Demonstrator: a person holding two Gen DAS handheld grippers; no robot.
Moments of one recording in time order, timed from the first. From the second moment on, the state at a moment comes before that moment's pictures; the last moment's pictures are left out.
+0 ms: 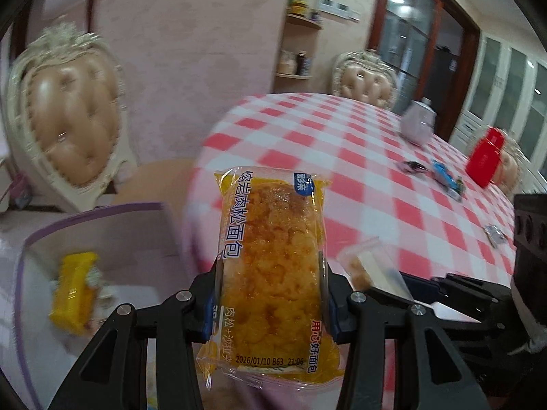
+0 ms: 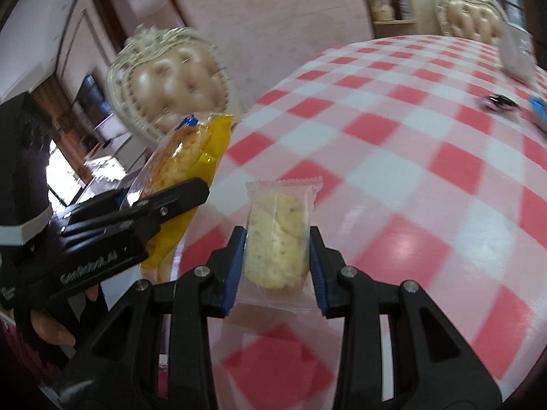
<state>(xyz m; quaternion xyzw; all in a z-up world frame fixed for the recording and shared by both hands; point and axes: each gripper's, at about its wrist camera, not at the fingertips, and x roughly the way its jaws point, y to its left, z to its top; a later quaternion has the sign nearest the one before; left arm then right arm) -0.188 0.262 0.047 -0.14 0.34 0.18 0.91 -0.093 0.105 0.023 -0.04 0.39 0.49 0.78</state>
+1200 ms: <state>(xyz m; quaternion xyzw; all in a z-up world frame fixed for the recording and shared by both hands) -0.101 0.195 0.081 -0.11 0.29 0.14 0.94 -0.031 -0.003 0.044 -0.01 0.36 0.39 0.85</state>
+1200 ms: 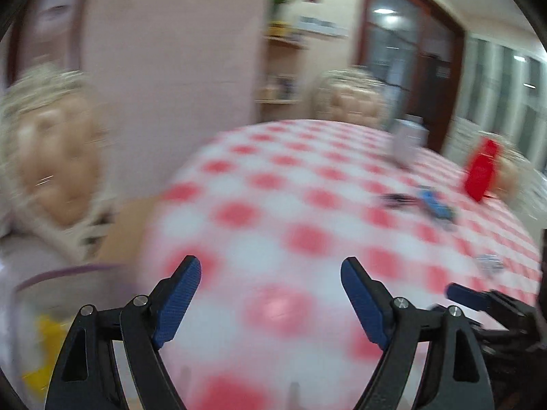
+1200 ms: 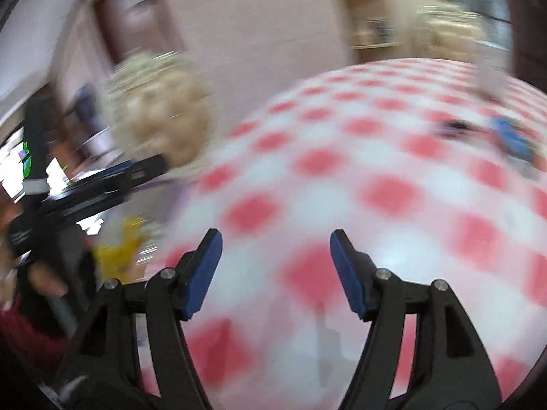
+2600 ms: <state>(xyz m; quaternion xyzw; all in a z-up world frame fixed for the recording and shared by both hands) 0.207 0.099 0.010 0.03 0.42 -0.07 0.90 0.106 -0.201 0.012 0.00 0.44 0.11 0.89</state>
